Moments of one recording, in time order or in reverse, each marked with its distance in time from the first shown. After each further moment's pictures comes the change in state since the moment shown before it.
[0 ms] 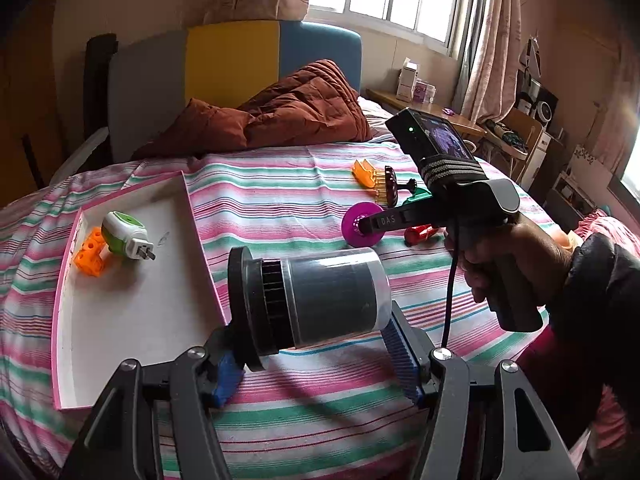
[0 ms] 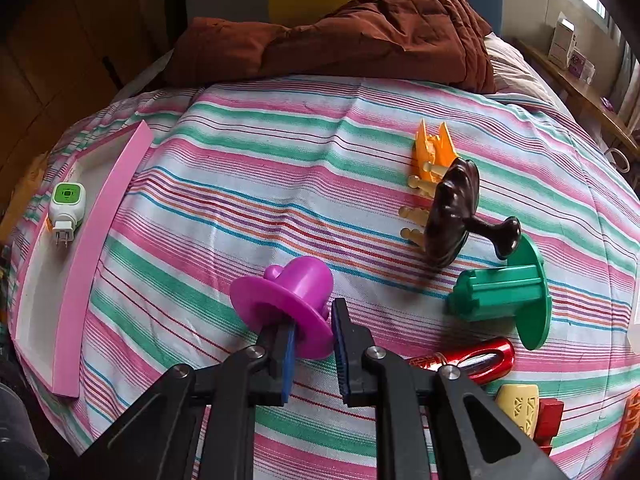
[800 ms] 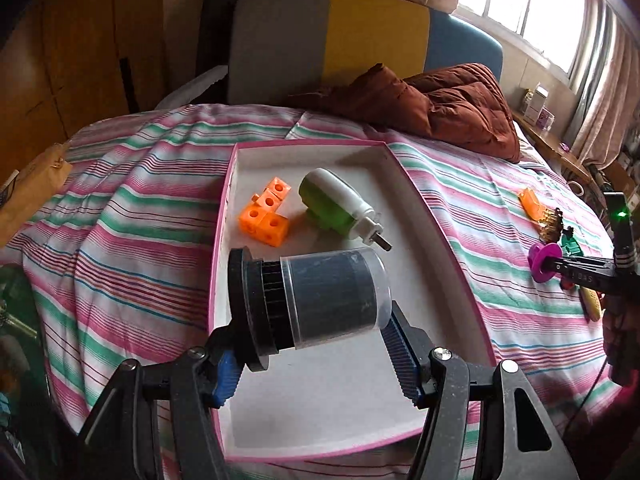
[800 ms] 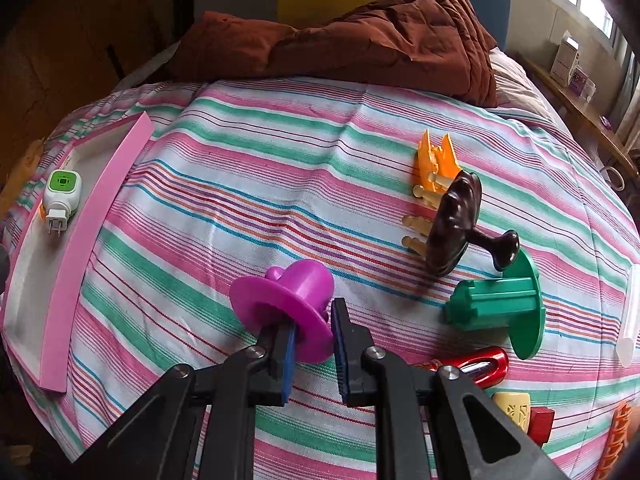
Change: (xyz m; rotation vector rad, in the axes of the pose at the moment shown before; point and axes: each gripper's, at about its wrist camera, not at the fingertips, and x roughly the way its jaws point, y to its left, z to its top) left arm 0.013 0.173 -0.005 -0.266 0.094 0.275; right arm 0.000 0.006 0.002 -0.046 -0.011 -0.039
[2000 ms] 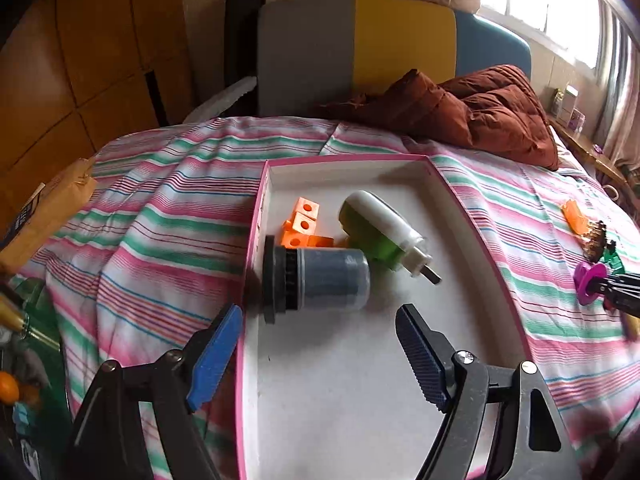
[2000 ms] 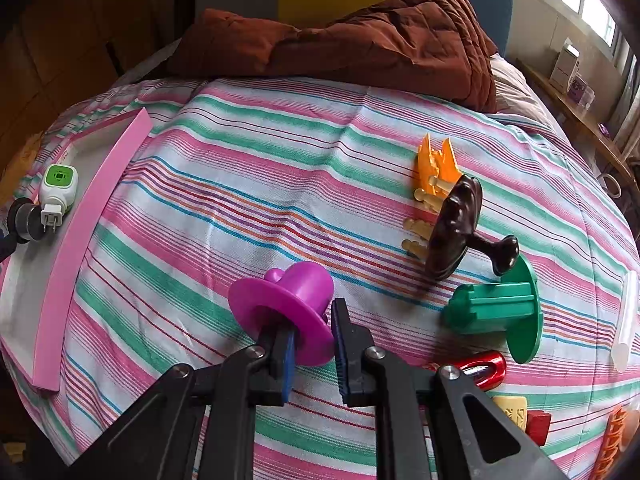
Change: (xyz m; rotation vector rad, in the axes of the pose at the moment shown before) left arm 0.015 -0.001 0.013 0.008 -0.054 0.134; right arm 0.000 0.004 0.001 -0.019 -0.006 -0.022
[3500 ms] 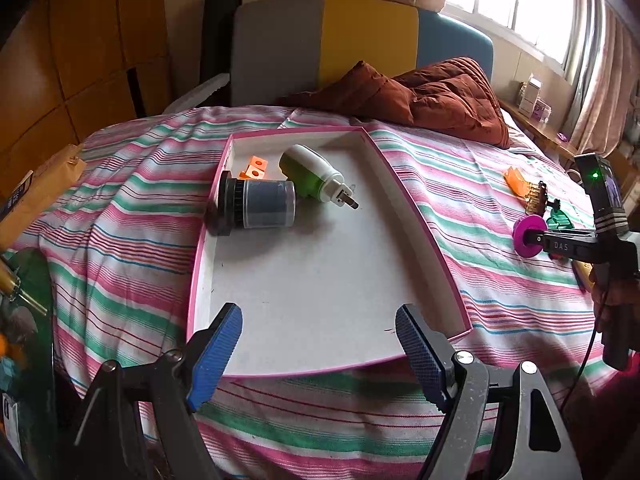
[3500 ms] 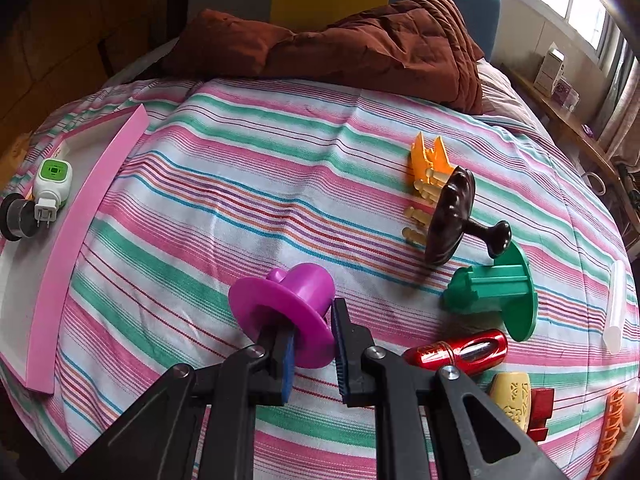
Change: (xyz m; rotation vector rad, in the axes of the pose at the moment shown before) left arm -0.055 -0.026 -0.057 0.020 0.013 -0.103; right arm -0.004 0.014 -0.012 0.016 -0.019 -0.067
